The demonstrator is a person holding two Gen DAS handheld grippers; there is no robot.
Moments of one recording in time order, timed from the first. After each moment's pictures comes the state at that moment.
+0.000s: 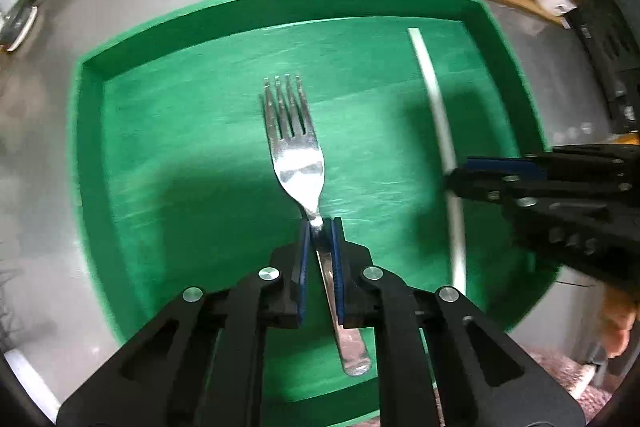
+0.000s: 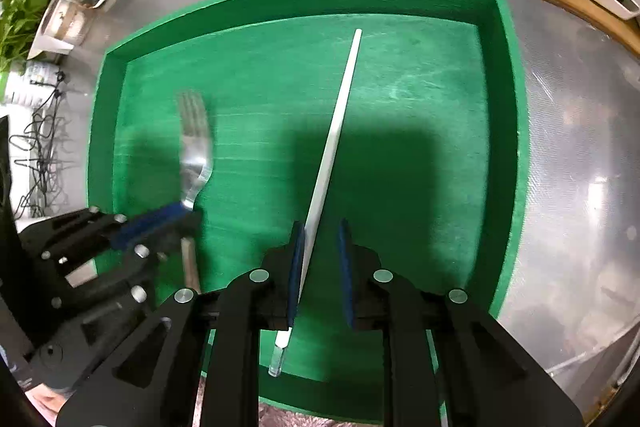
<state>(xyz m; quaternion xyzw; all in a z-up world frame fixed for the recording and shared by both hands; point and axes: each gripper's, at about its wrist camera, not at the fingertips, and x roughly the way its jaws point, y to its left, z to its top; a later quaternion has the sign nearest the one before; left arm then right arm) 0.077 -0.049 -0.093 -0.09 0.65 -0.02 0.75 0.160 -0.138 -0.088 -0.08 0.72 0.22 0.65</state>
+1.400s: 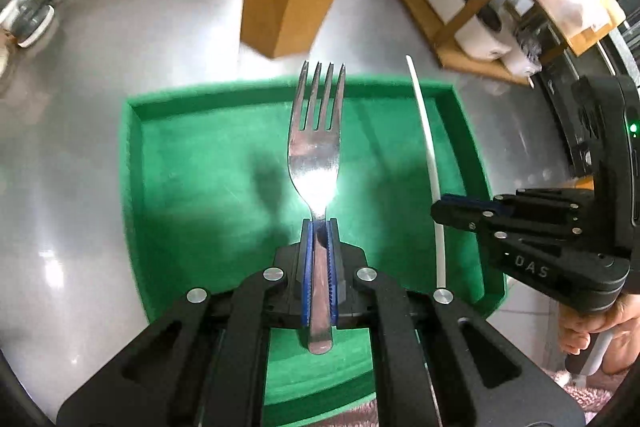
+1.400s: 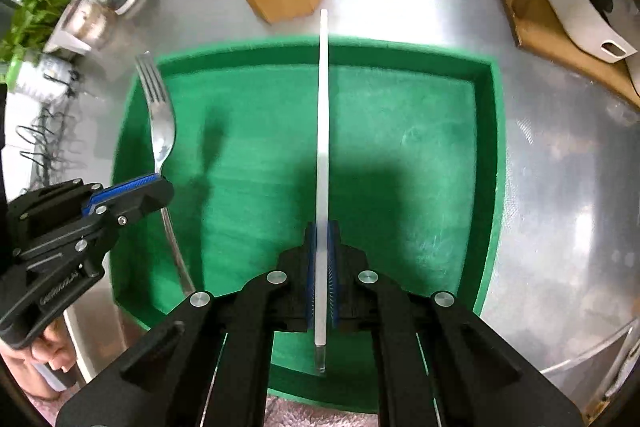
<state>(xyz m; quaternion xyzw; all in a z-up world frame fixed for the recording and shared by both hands) 0.071 0.003 -0.041 -0.17 0.57 -0.04 0.81 0.151 -0.144 -0.032 -0.08 0.66 0.25 0.70</state>
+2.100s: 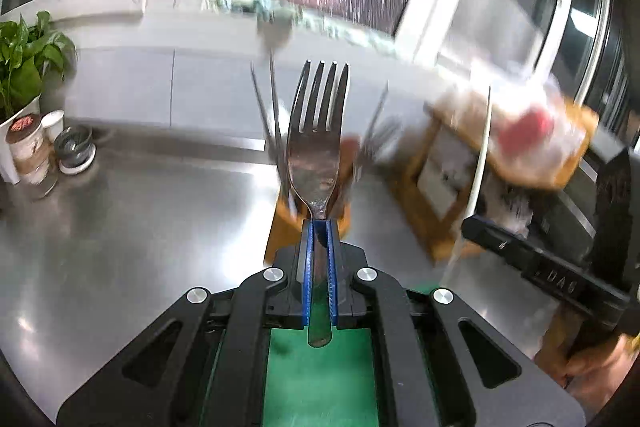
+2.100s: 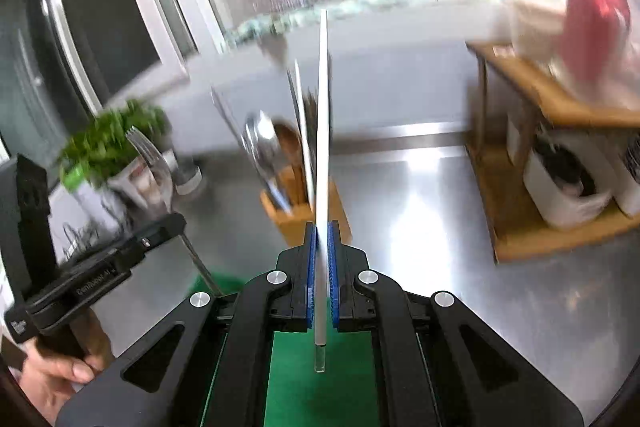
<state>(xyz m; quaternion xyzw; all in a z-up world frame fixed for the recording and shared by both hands) 0.092 0.035 0.036 -0.18 0.26 0.03 0.95 0.203 -0.159 0.053 0.04 0.34 0.34 0.88</state>
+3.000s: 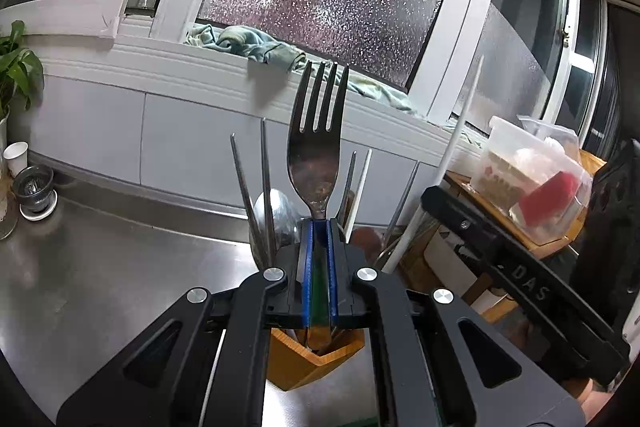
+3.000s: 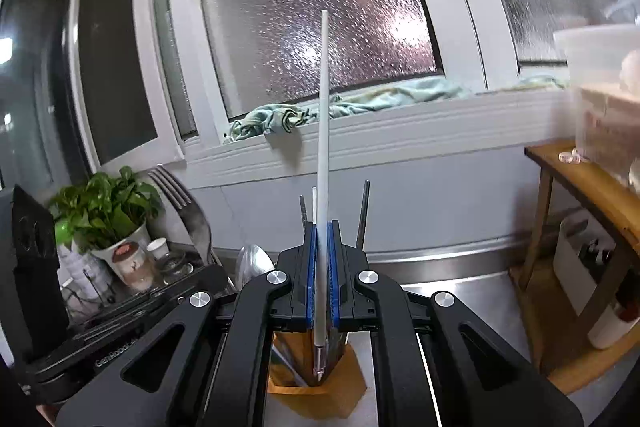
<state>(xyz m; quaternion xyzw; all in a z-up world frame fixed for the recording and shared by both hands) 0.168 0.059 0.025 -0.19 0.19 0.03 0.96 0.263 -0.091 0.051 0.05 0.19 0.35 0.91</state>
